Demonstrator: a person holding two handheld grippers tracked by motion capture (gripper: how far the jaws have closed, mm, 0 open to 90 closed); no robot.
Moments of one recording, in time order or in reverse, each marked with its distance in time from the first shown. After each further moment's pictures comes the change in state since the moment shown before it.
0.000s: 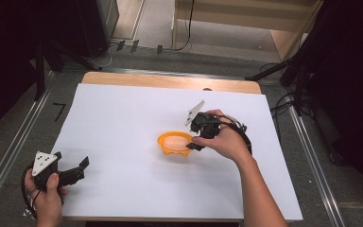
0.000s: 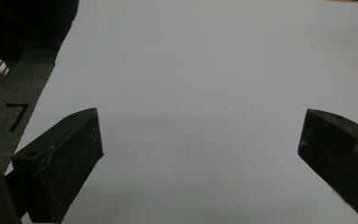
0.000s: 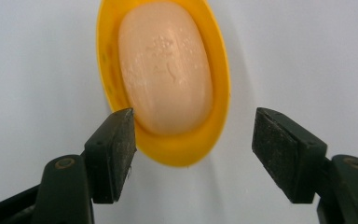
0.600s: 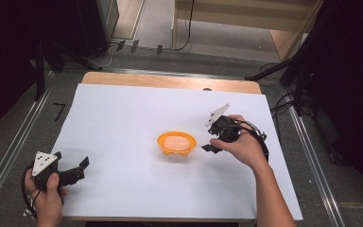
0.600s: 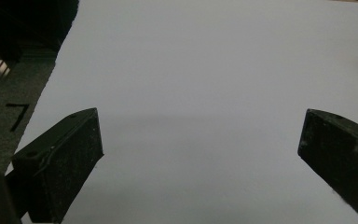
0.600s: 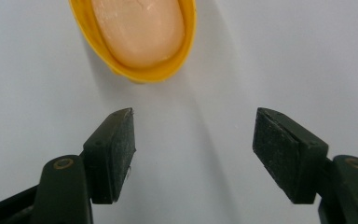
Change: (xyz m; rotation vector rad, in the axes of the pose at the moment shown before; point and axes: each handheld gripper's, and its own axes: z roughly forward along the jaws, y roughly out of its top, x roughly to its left) left arm 0.000 0.000 0.000 0.000 0.002 0.000; right arm -0.009 -0.055 -0.017 -0.049 -0.020 0.125
